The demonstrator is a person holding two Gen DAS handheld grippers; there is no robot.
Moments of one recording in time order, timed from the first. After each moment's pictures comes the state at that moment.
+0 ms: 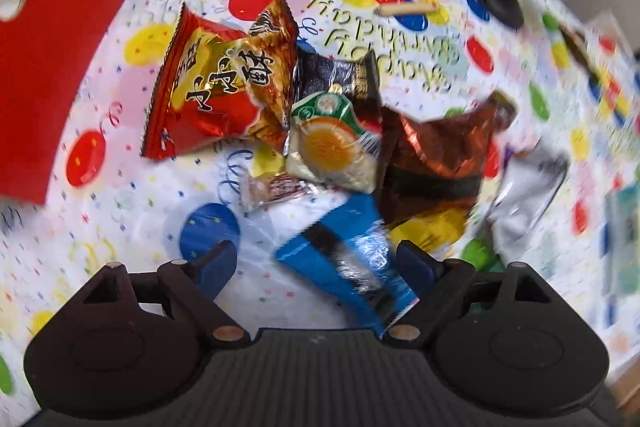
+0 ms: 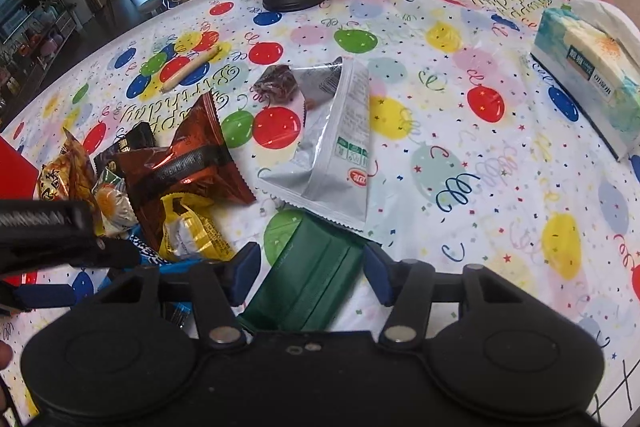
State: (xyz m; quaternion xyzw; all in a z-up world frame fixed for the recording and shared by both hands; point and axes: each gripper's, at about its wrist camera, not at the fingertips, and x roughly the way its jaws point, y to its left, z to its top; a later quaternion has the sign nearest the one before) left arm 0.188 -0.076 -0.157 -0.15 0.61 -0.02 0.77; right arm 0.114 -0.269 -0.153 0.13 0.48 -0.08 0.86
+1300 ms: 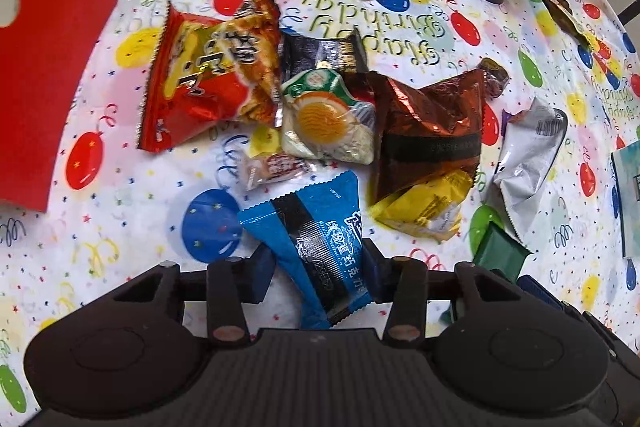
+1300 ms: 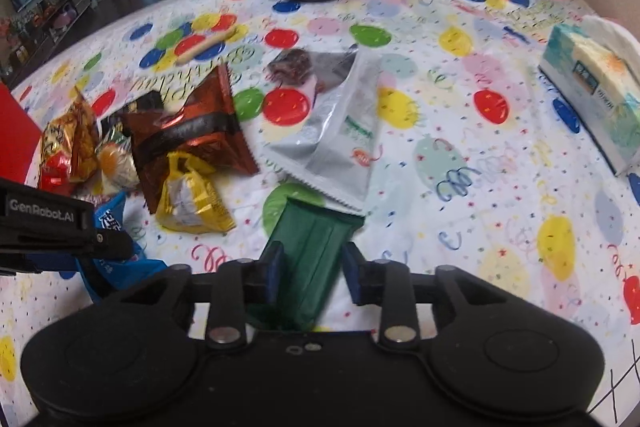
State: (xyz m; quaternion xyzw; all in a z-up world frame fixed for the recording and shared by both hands) left arm 0.168 -0.082 -0.162 -0.09 0.61 -0.04 0.79; right arm 0.102 -0.257 -0.160 0.08 0.49 -0.06 0.87
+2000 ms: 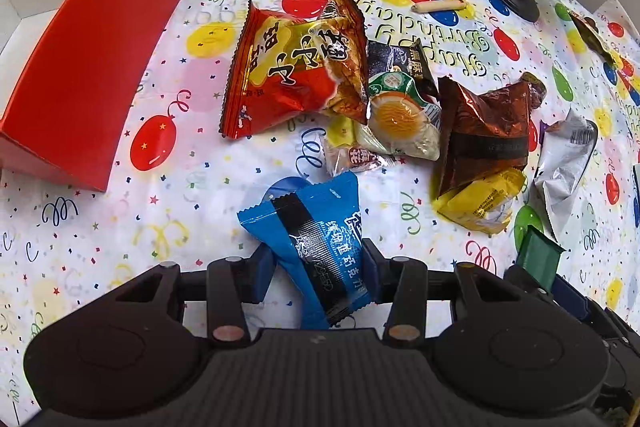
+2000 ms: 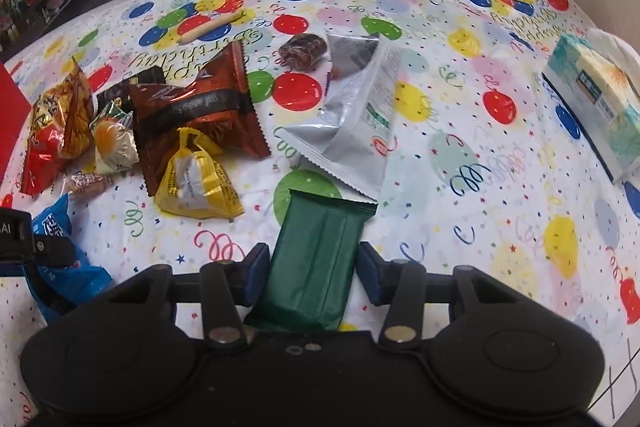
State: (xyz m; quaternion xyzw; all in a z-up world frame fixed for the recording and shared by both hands) left arm 0.151 -0.050 -0.160 -0.08 0.59 0.00 0.80; right arm 0.100 -0.239 -0.168 0.05 0.49 -0.08 0.87
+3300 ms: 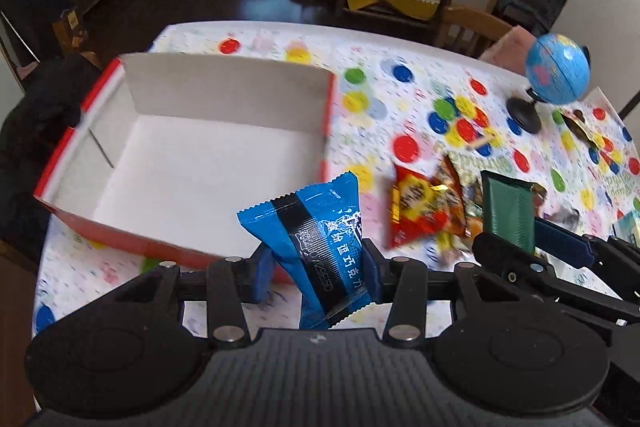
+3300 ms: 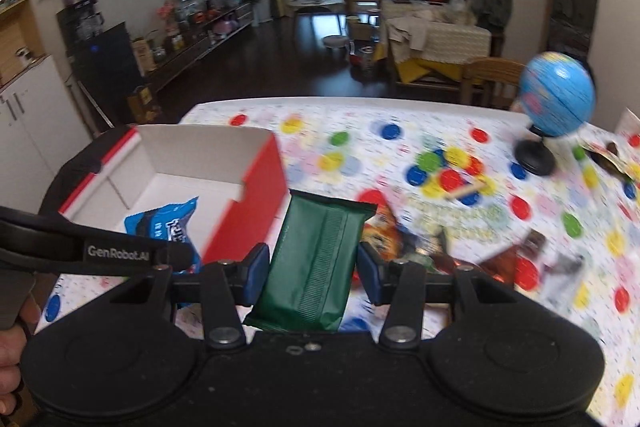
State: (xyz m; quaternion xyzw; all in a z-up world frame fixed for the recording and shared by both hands) left arm 0.117 0.113 -0.033 -0.08 0.49 0.01 0.87; right arm 0.103 -0.054 -0.017 -0.01 0.38 0.16 0.91
